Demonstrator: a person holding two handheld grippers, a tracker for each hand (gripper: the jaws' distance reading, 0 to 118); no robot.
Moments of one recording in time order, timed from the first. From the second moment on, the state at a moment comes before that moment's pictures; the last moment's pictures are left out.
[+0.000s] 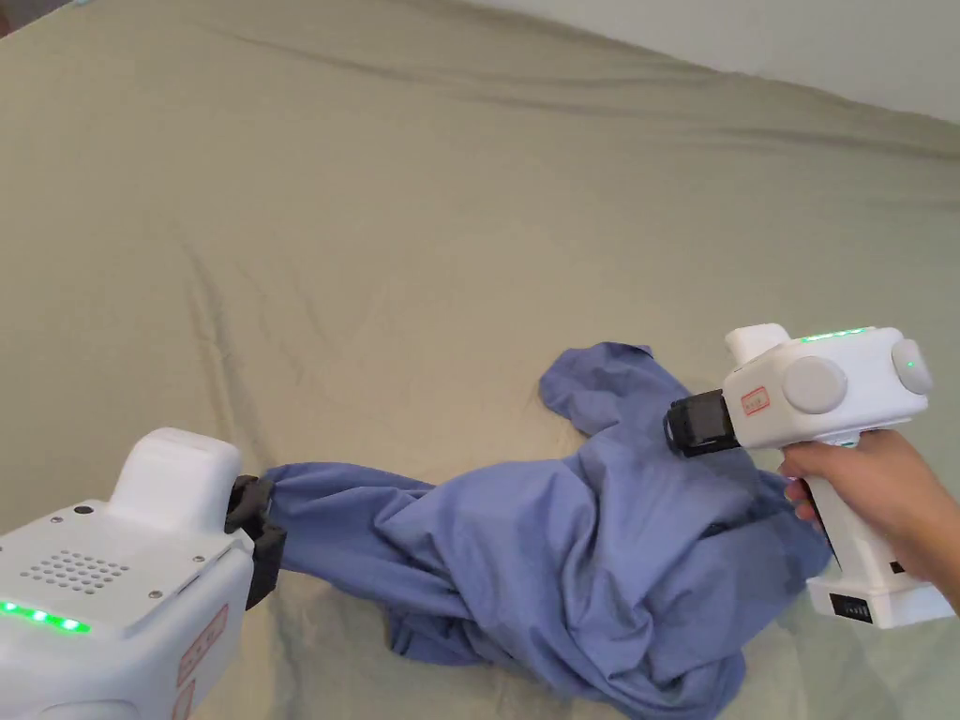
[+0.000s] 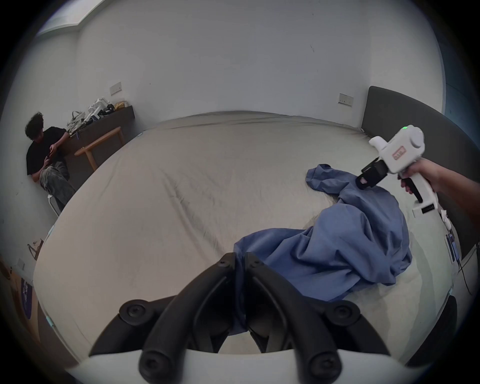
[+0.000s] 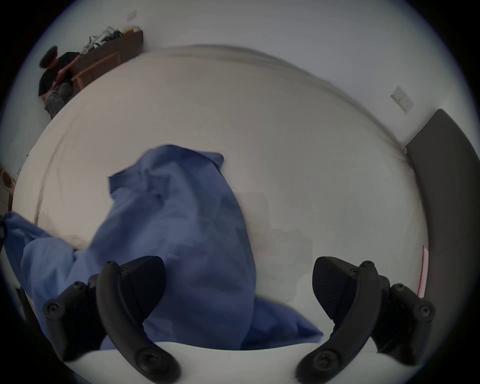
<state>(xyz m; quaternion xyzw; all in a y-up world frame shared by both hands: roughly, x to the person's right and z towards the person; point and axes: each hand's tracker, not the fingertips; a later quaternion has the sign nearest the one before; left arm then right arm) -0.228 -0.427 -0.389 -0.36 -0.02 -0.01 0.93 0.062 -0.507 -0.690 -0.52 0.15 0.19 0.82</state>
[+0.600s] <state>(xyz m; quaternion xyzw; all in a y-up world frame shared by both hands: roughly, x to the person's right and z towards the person) -0.238 -0.405 -0.382 -0.34 0.00 0.00 0.94 0.058 -0.439 -0.638 -0.46 0.18 0.20 0.85</state>
